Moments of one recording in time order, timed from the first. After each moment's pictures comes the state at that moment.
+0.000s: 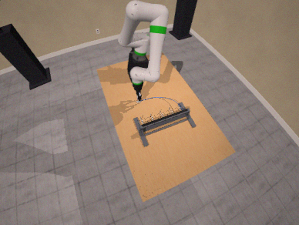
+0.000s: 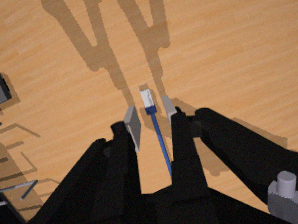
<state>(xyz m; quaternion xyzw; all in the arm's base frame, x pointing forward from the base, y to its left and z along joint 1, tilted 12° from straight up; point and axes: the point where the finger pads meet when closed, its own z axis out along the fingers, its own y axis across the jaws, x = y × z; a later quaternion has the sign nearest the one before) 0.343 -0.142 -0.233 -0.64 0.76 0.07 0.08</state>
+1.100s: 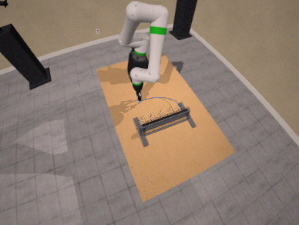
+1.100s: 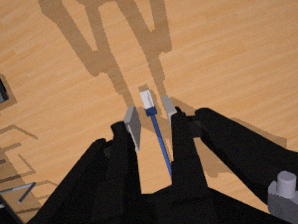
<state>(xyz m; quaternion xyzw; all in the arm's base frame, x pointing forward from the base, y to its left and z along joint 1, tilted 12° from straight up) 0.343 -0.140 -0.239 -0.64 0.76 0.07 0.08</state>
